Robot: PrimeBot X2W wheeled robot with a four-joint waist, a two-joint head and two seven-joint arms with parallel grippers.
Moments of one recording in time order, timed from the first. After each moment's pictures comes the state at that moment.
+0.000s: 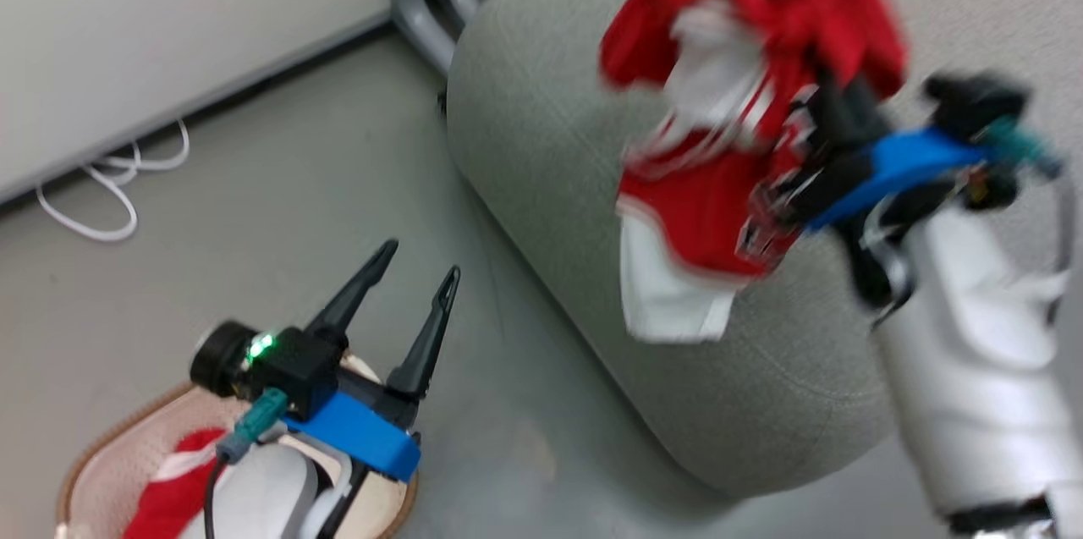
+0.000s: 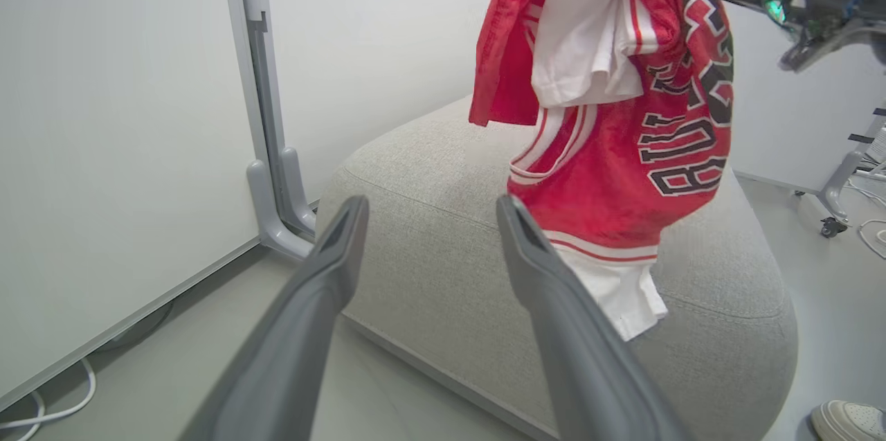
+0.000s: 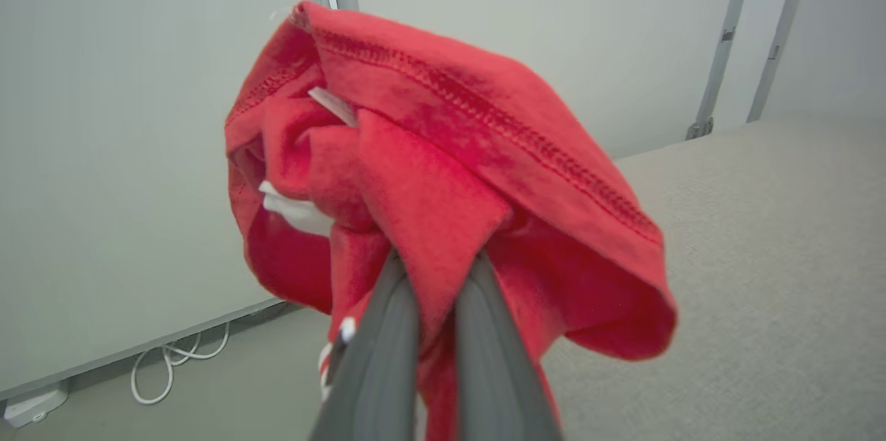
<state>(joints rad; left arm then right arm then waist) -0.29 0.31 -0.49 0.23 -0.35 -0.13 -0.26 -0.75 -0.05 0.04 0.68 0.25 0.13 -0.18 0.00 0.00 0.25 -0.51</state>
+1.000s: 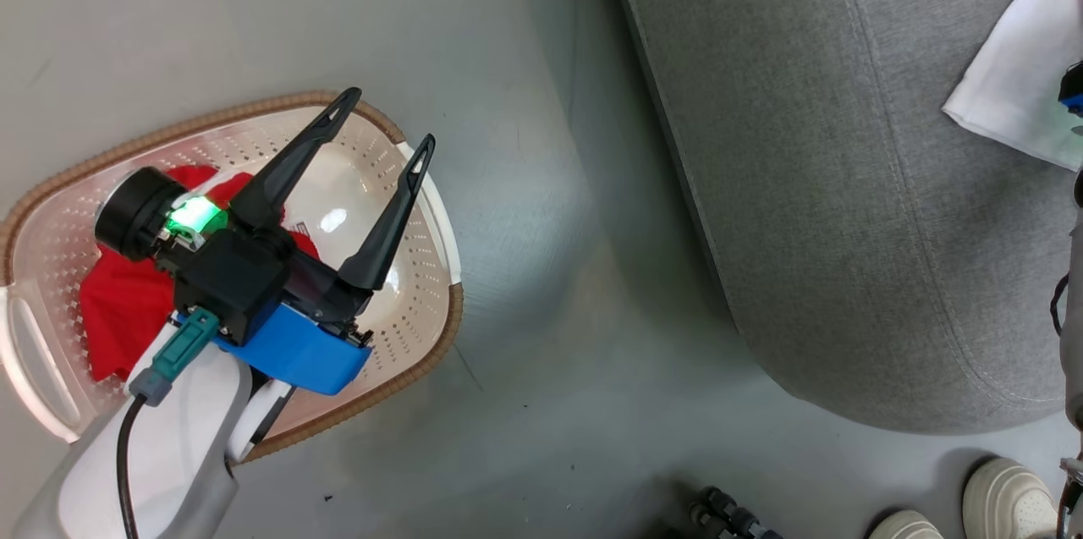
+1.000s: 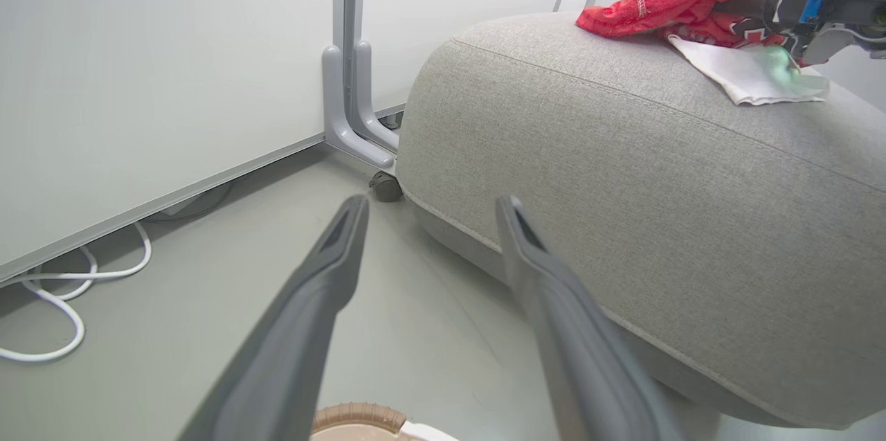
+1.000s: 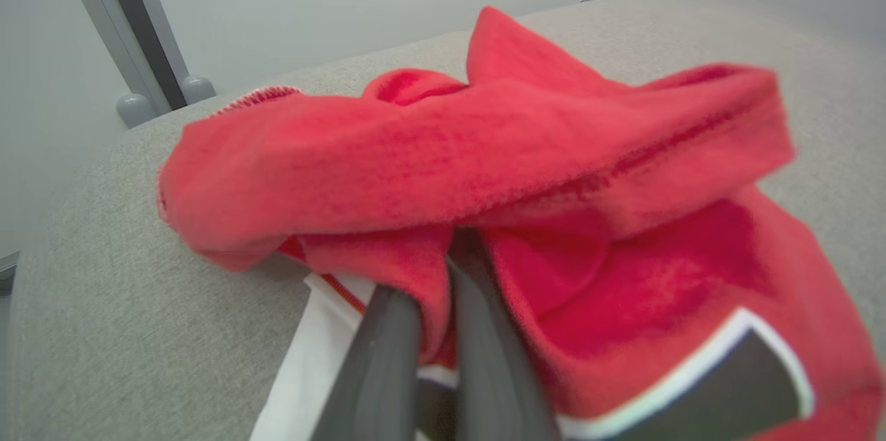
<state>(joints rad) -0.52 0.49 -0.56 0.05 -0.34 -0.12 -0.26 -1.01 -0.19 -0.53 0.92 0.06 0.13 -0.26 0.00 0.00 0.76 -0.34</state>
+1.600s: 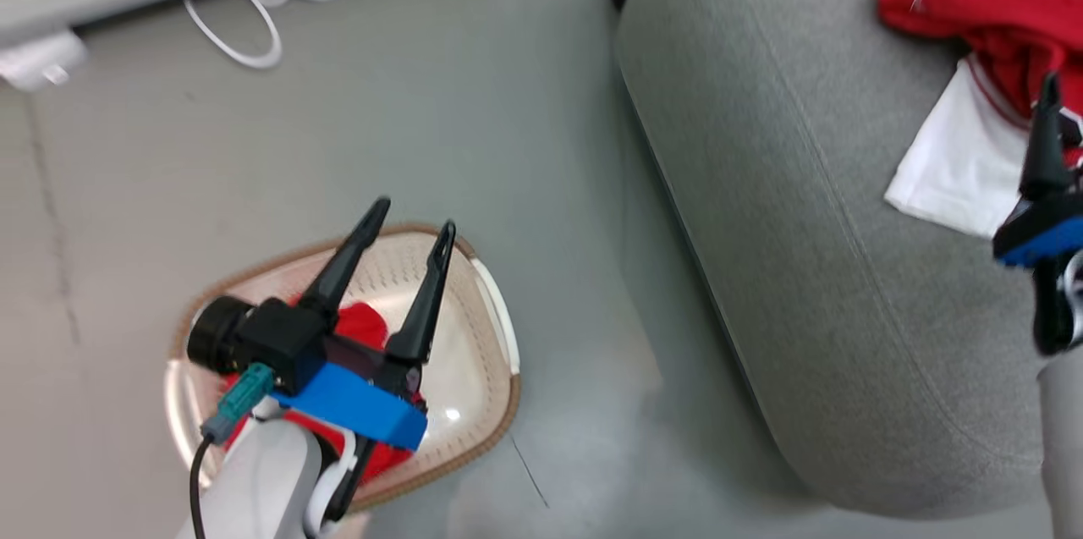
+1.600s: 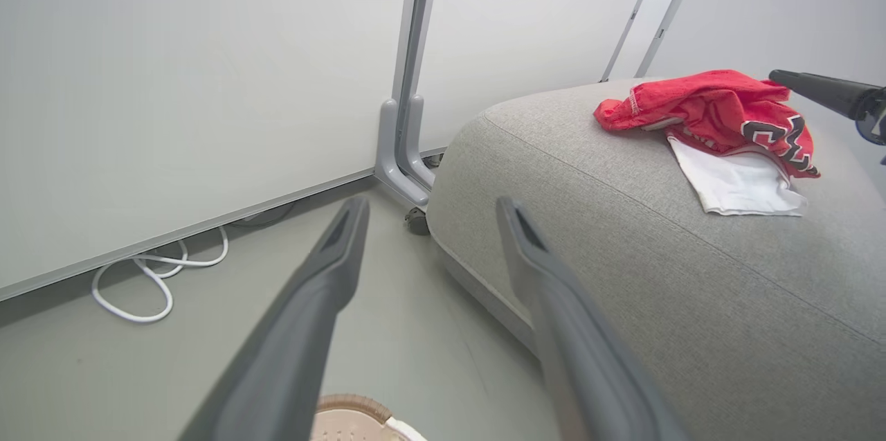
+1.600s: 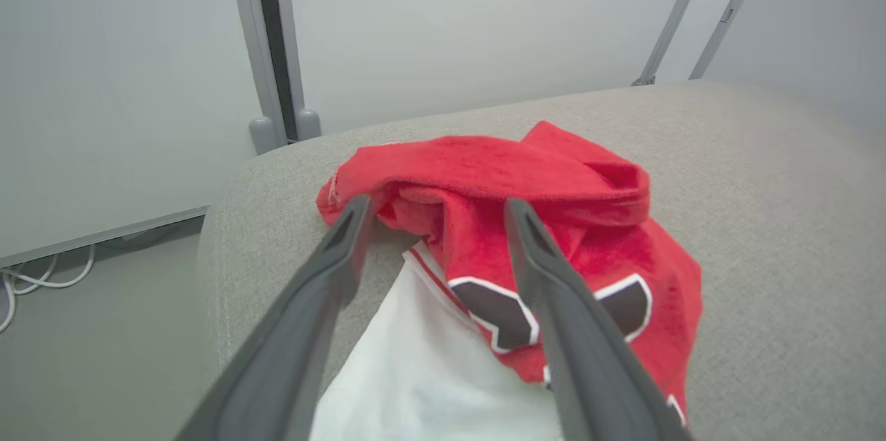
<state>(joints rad) -0.34 0.27 -0.46 0.20 -0.38 -0.13 -0.26 -0.70 -0.22 -0.33 0.74 0.05 0.13 -0.26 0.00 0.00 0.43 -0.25</state>
